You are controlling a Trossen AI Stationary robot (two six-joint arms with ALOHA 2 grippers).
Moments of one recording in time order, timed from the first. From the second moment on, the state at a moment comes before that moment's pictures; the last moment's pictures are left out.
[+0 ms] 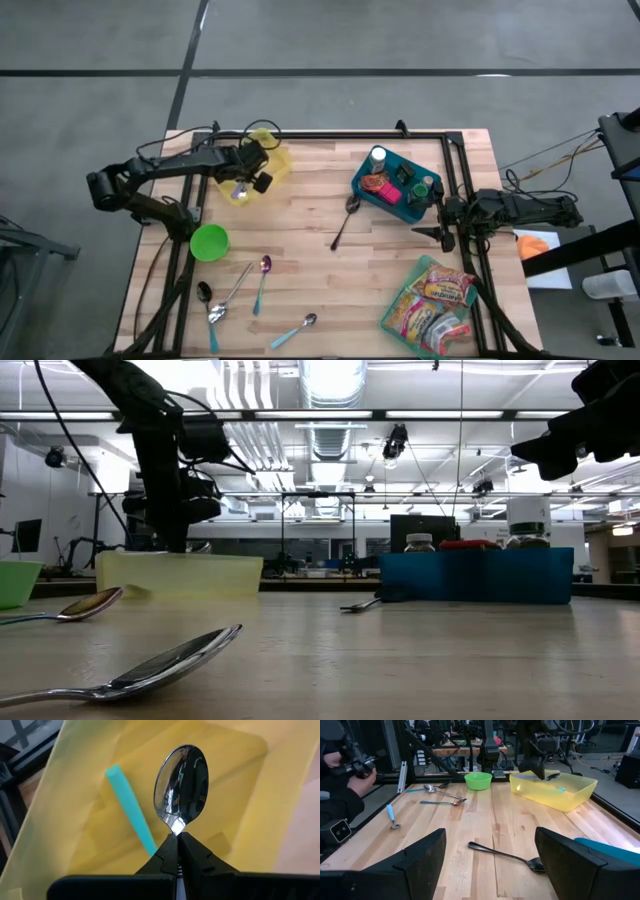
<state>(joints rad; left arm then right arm) 0.54 1.36 0.78 -0.68 -0.36 -0.42 0.10 0.02 0.15 -0.26 0.05 0.08</state>
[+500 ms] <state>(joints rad) 0.54 1.36 0.78 -0.67 -0.33 -0.42 0.10 0.02 0.15 -0.26 0.05 0.08</state>
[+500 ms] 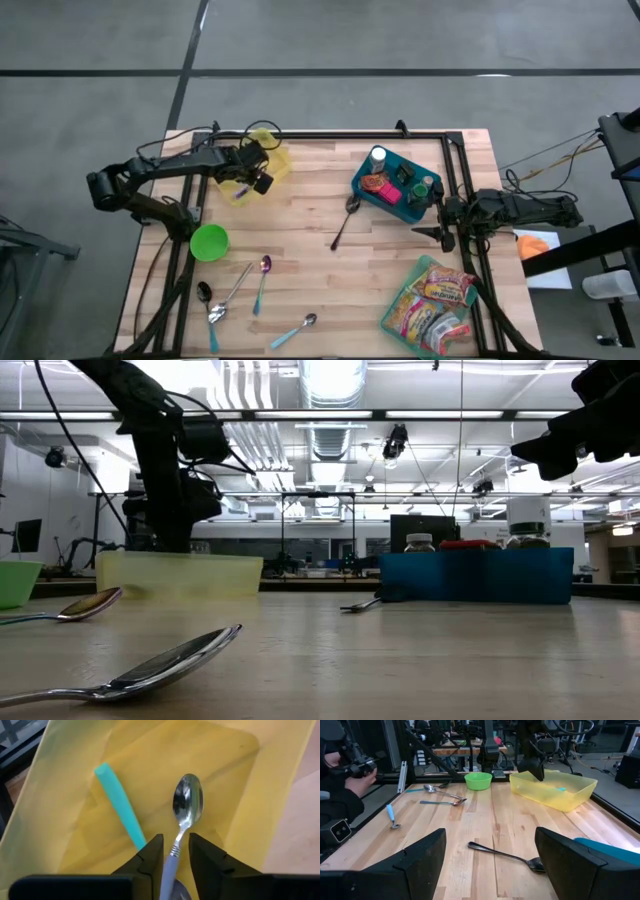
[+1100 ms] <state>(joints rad) 0.53 1.36 0.85 -0.71 -0.21 -0.42 0.10 0.02 0.15 -0.26 0.05 0.08</state>
